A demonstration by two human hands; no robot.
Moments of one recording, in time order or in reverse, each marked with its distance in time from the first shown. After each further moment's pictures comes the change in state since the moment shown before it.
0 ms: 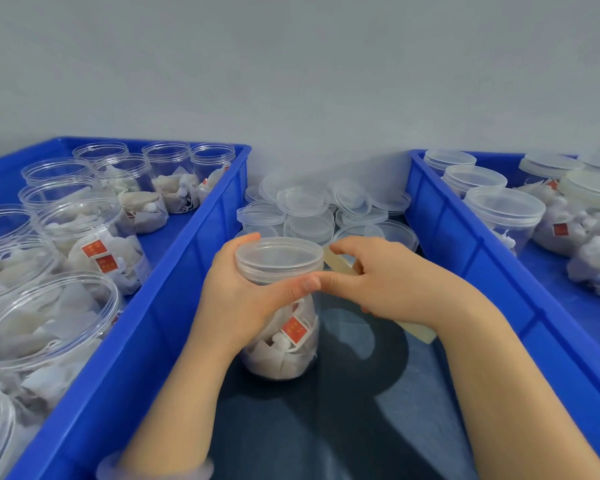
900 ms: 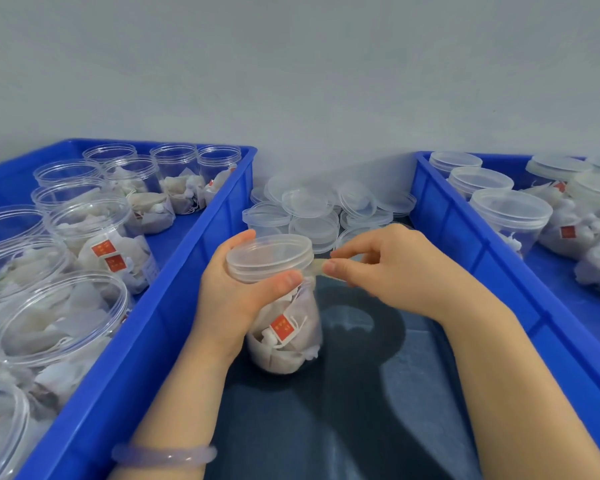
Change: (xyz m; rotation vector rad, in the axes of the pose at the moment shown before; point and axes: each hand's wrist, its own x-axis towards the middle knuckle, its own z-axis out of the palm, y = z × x) left_hand 0.007 -0.014 -0.005 -0.318 0.017 -0.037; right_hand 0.006 0.016 -0.001 0.087 0.166 -0.010
